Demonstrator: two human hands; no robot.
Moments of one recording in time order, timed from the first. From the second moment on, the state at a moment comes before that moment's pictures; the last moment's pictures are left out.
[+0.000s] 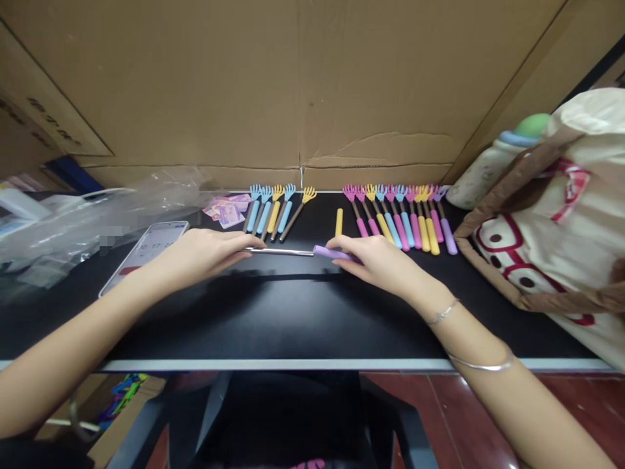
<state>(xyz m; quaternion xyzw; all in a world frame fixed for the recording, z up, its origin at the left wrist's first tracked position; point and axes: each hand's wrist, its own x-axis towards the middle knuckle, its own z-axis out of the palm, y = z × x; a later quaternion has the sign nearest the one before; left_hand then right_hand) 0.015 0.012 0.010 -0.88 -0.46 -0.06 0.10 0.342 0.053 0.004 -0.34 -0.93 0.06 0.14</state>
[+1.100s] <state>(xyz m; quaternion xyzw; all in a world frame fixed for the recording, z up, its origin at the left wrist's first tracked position) 0.015 0.012 0.011 -0.89 -0.45 -0.06 0.11 0.344 0.055 0.002 -0.33 -0.93 0.05 0.12</state>
